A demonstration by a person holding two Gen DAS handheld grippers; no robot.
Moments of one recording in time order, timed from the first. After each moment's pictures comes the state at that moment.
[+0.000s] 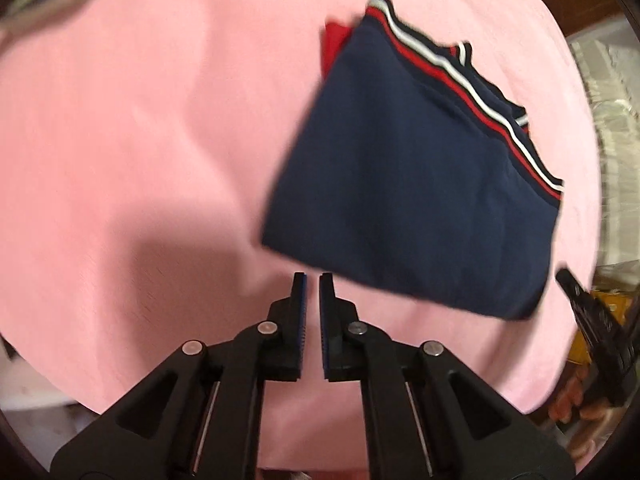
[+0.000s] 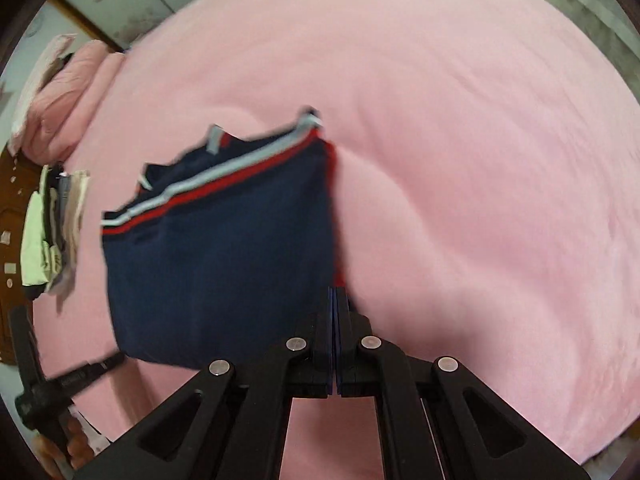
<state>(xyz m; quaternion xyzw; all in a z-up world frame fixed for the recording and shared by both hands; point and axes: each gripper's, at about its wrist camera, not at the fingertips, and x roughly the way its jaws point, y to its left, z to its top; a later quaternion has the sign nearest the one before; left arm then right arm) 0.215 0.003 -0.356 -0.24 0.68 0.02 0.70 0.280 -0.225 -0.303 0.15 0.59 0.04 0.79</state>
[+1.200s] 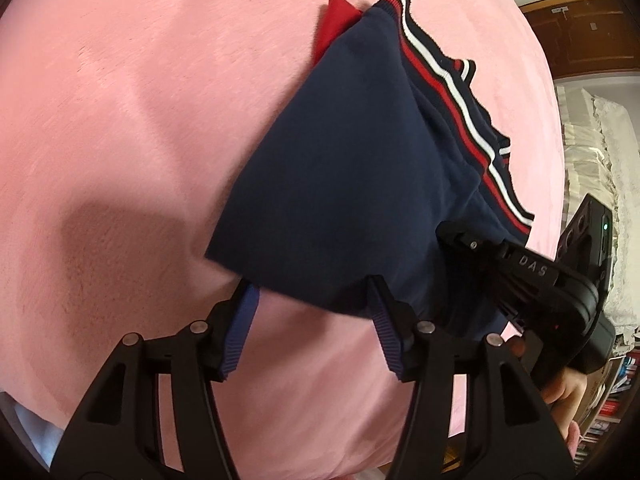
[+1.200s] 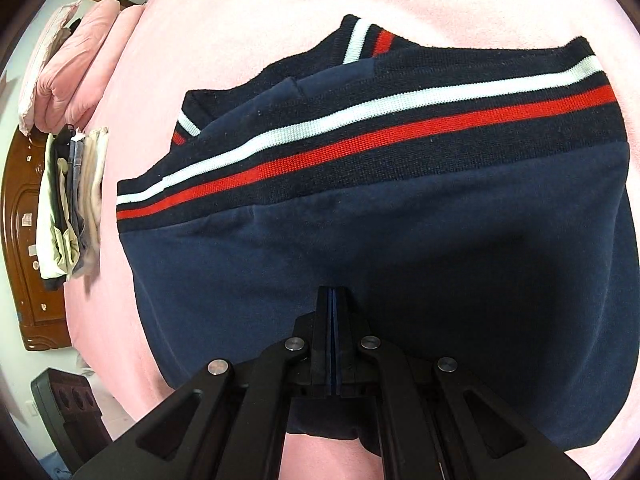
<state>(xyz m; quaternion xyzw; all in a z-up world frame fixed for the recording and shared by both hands) 0.219 0.069 -0.354 -0.35 0.64 0.00 0.68 0.361 -0.065 -0.415 0.19 0.69 0.11 0.69</state>
